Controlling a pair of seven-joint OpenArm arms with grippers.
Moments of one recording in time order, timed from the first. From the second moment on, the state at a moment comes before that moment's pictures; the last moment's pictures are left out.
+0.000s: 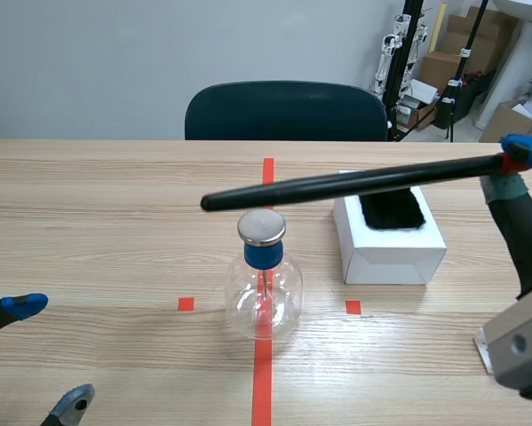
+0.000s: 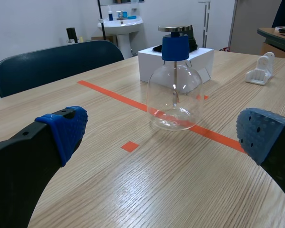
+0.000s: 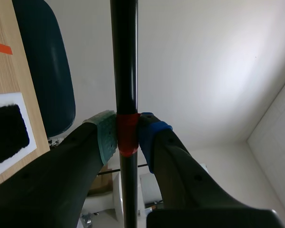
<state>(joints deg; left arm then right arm) 19.3 -29.3 6.1 52.0 22.0 -30.4 -87.3 -51.5 33.5 5.1 116.3 -52.9 -33.3 23.7</state>
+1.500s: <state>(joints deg) 19.3 -29.3 6.1 52.0 22.0 -30.4 -87.3 -30.9 35.8 4.9 116.1 -51.8 -19.9 5.1</state>
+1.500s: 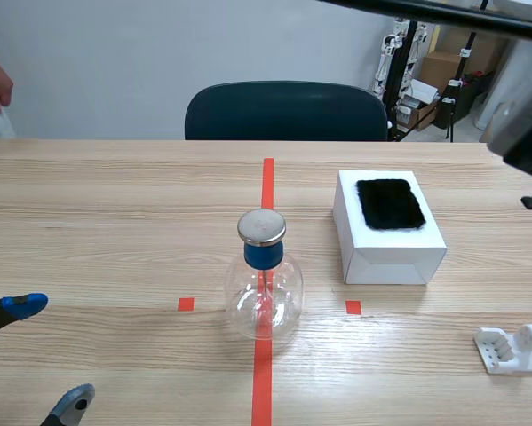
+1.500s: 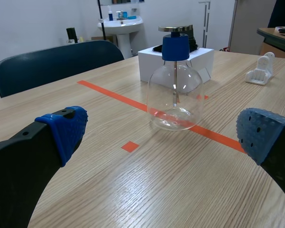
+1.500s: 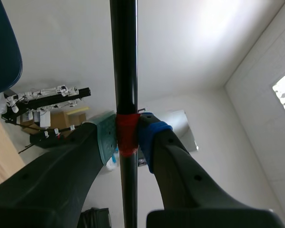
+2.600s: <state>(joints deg) 19.3 -29.3 6.1 52.0 22.0 -30.4 -87.3 -8.4 45.2 -22.7 99.1 -72.6 -20.0 -1.6</state>
